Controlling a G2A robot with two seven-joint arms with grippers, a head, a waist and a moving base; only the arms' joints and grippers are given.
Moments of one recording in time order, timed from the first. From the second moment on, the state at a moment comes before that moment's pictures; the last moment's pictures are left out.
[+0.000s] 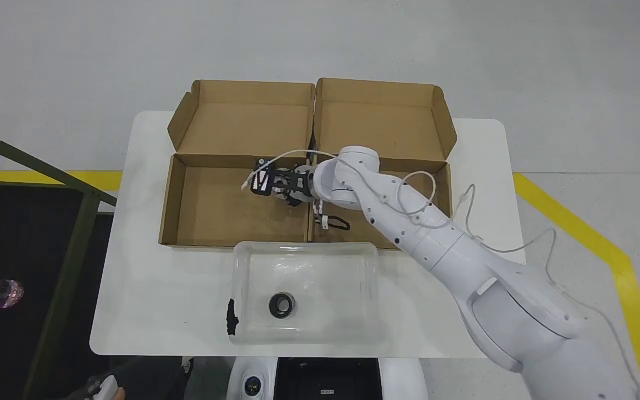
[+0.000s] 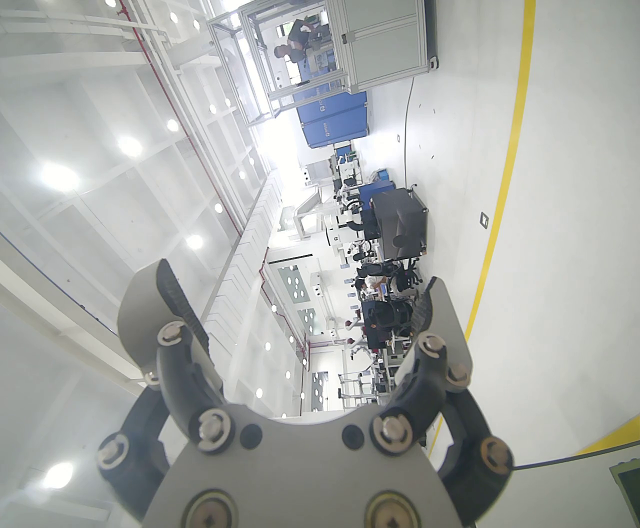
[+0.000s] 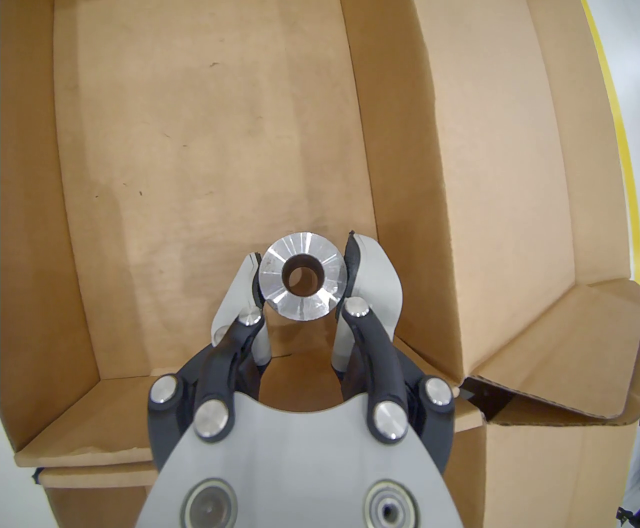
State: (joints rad) left arm -0.29 -0.19 -0.48 -1.38 1.96 -0.31 0.15; right arm -0.37 -1.54 0.45 -0.92 -1.14 -0.58 0.52
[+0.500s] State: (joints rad) left arm -0.29 -0.19 -0.48 -1.38 1.96 -0.31 0.15; right arm -0.38 -1.57 0.47 -0.90 -1.19 -0.59 0.52
